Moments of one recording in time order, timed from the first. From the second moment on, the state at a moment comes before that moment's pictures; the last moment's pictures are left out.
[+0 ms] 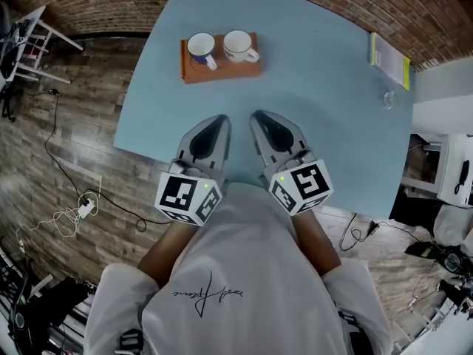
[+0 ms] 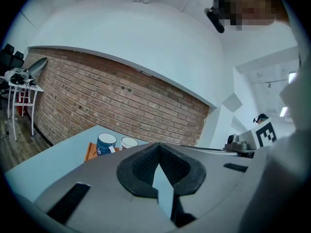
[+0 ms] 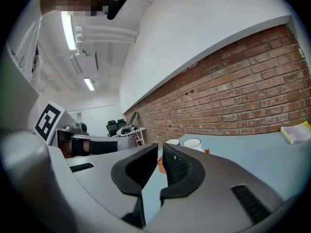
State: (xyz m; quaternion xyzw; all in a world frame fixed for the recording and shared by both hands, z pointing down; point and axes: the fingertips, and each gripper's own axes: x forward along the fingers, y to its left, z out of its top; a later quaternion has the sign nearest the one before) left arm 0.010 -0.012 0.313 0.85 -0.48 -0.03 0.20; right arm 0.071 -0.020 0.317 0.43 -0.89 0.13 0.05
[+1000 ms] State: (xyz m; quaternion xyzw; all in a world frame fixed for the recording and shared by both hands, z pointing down) left arm 0.026 -0.044 0.332 0.85 -0.46 -0.01 0.25; right arm 0.067 -0.095 0.342 0.33 -0.94 0.10 0.08
